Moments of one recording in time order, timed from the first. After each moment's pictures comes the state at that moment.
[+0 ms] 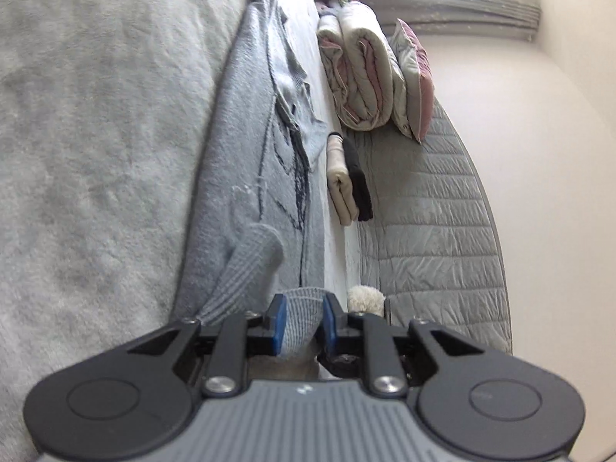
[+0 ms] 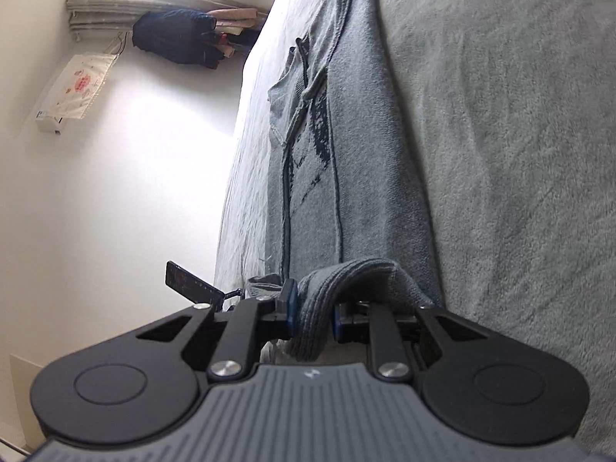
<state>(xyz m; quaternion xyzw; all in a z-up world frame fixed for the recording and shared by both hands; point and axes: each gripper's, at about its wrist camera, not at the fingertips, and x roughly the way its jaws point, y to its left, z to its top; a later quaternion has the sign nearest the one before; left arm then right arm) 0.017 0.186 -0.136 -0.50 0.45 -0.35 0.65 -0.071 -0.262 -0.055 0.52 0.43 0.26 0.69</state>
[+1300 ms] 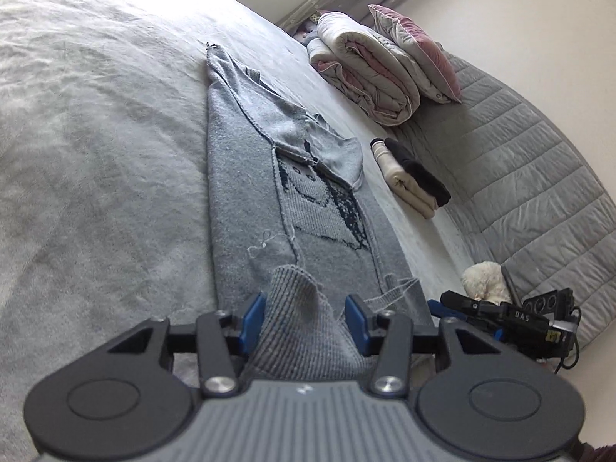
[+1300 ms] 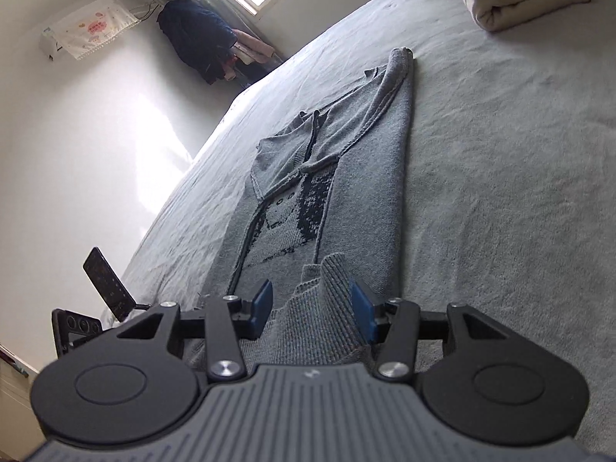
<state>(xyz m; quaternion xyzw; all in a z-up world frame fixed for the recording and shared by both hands) 0.004 0.166 -0.082 -0.24 0.40 -0.31 0.83 -0.076 -0.226 -0.026 0.29 0.36 0.20 0.87</state>
